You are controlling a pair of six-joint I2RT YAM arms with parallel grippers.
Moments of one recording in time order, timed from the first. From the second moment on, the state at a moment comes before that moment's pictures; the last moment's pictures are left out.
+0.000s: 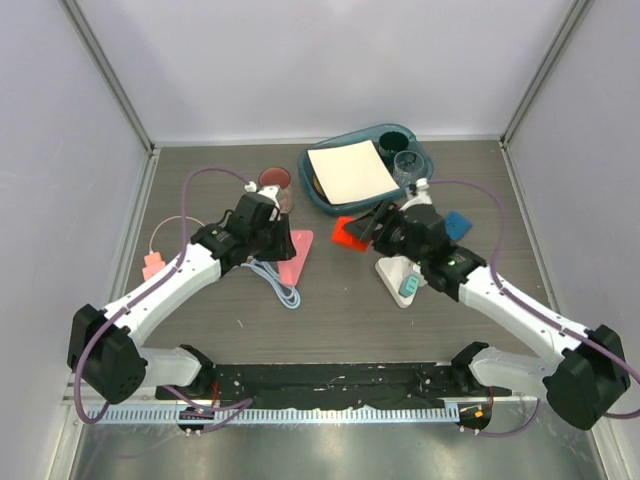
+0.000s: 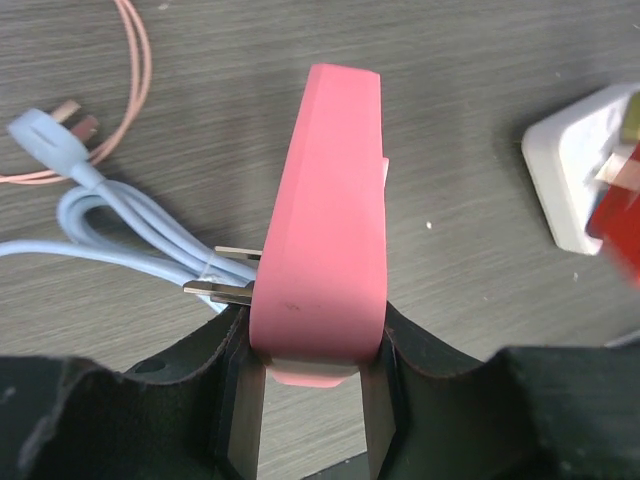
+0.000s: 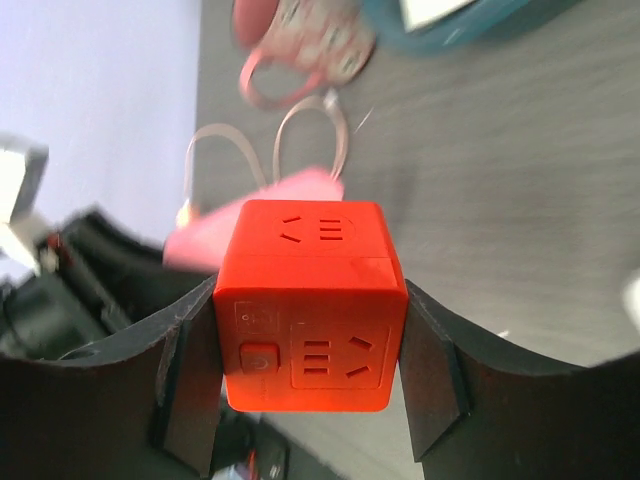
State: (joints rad) left arm -0.60 1.28 1.04 -0.57 -0.04 -0.52; right arm 0.66 1.13 0.78 -0.04 -0.02 0.99
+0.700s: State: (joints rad) left arm -0.65 1.48 1.06 -0.52 0.29 -0.56; right arm 0.02 1.44 0.90 -0.20 -0.04 0.70
